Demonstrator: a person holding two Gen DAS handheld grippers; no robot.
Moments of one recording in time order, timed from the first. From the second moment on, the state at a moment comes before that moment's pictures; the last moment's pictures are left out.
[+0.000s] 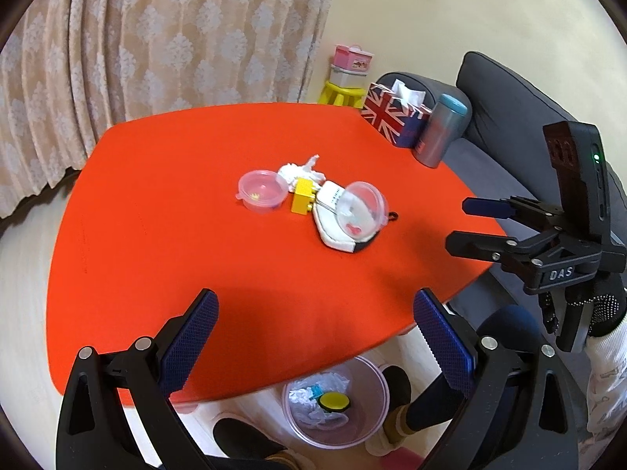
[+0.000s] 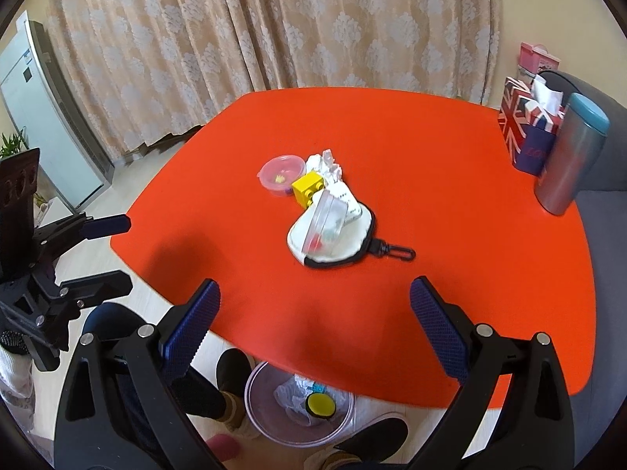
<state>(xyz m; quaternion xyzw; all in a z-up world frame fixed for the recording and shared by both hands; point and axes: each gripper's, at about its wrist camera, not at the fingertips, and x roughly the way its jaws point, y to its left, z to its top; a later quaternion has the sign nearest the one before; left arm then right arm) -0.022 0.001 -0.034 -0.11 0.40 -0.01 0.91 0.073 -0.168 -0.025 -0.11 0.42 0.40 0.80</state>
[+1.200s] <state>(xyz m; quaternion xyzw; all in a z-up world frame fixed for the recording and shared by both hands) 0.002 0.020 -0.052 -0.13 0.41 -0.01 0.90 0.127 -0.111 -0.076 -0.11 0.47 0.40 0.78</state>
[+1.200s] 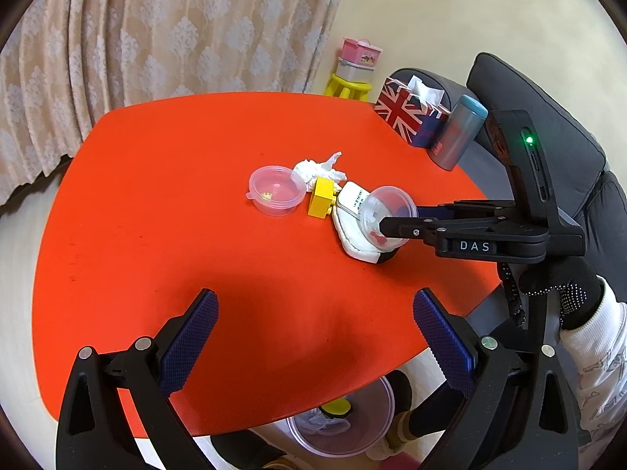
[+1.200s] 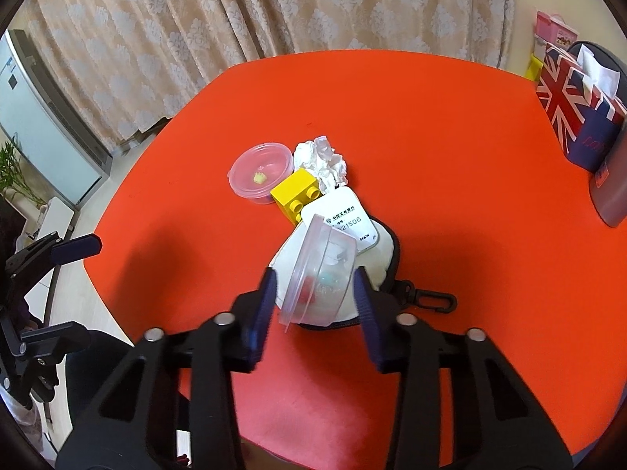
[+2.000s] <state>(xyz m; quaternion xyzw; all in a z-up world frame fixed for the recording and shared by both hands) 0.045 0.029 -0.047 -0.10 0.42 -0.02 0.90 0.120 -0.134 -0.038 -0.07 0.46 0.43 0.78</state>
